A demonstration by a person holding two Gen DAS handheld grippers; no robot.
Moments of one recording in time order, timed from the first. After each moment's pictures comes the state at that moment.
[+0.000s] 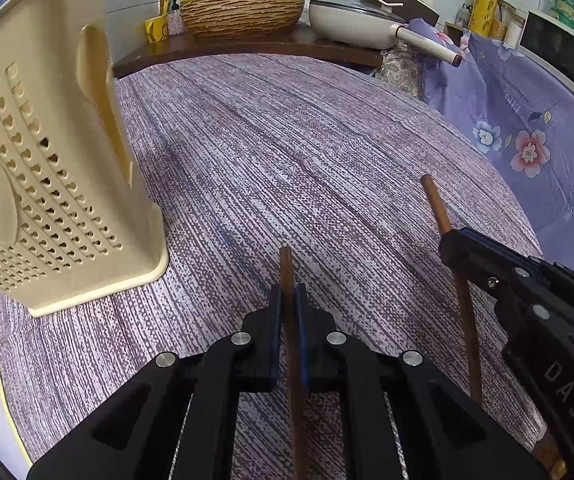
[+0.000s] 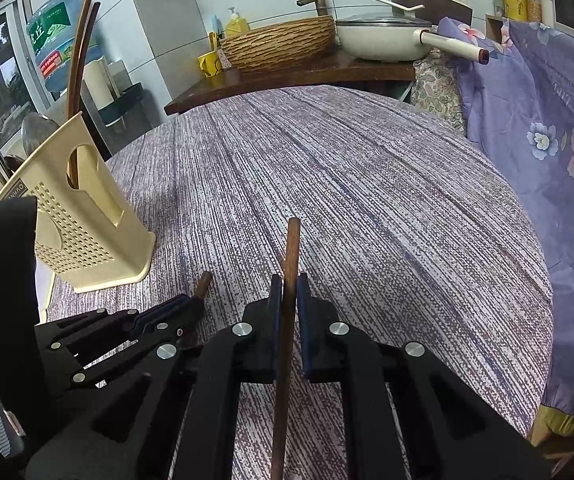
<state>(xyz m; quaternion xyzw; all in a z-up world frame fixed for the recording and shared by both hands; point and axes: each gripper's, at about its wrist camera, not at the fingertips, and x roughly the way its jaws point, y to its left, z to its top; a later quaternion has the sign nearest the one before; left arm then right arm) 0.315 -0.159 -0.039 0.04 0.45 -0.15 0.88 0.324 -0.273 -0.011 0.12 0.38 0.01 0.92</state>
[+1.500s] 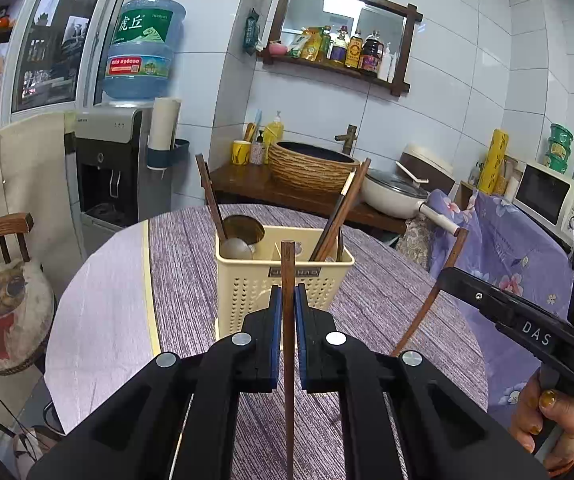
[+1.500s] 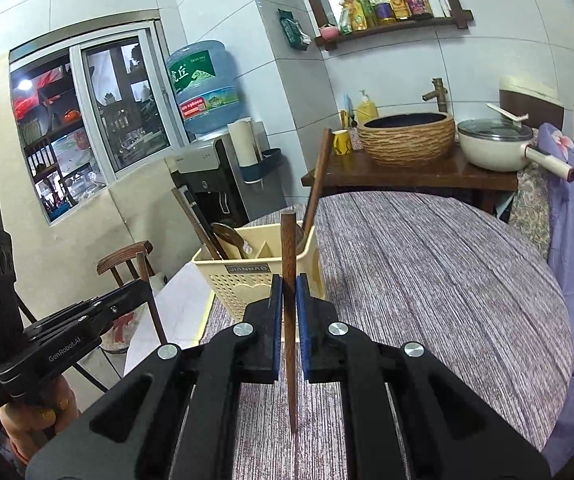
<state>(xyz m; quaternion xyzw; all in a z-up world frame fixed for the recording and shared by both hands) 0.198 -0.006 0.107 -0.08 0.23 -0.10 0.96 0.255 -0.189 0.128 0.09 0.23 0.21 0.95</state>
